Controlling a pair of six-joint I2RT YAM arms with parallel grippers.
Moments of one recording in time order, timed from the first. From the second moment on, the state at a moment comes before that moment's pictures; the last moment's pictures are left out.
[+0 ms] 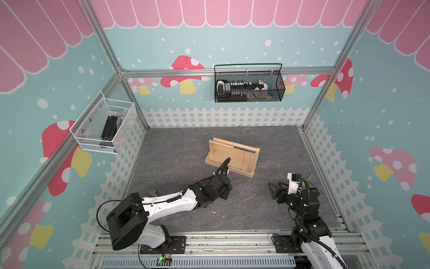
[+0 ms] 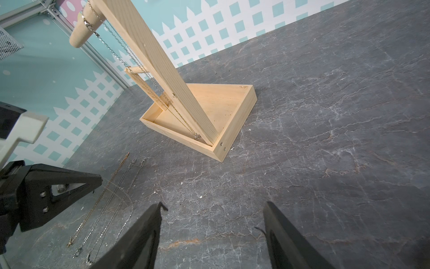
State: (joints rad) left arm -0.96 1.44 0.81 -0.19 -0.29 -0.42; right arm 0.14 0.30 0.15 -0.17 -0.31 0.38
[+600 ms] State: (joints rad) left arm -0.92 1.59 0.87 -0.18 -0.30 -0.39; right arm 0.14 0.31 0.15 -0.17 -0.31 0.38
